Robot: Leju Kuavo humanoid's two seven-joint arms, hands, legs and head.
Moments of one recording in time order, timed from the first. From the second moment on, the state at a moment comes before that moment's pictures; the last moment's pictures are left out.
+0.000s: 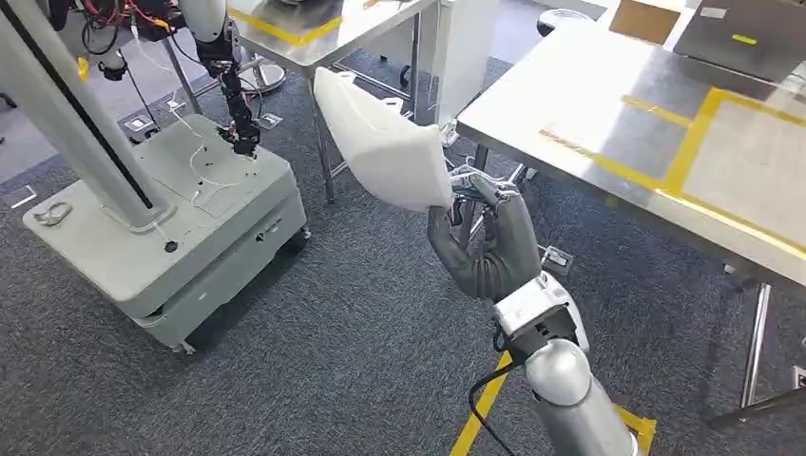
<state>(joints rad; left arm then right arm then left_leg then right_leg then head) -0.09 -0.16 1.04 -0.18 -1.17 0.06 0.04 -0.16 -0.04 0.28 -1.73 0.38 -0.10 -0.42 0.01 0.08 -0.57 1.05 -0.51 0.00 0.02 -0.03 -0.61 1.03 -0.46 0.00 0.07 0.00</state>
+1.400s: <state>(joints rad) -0.10 -0.16 1.04 -0.19 -1.17 0.06 0.05 -0.12 -0.03 0.26 -1.76 0.40 -0.10 -0.41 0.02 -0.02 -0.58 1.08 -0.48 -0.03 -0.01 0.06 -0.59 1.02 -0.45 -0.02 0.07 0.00</state>
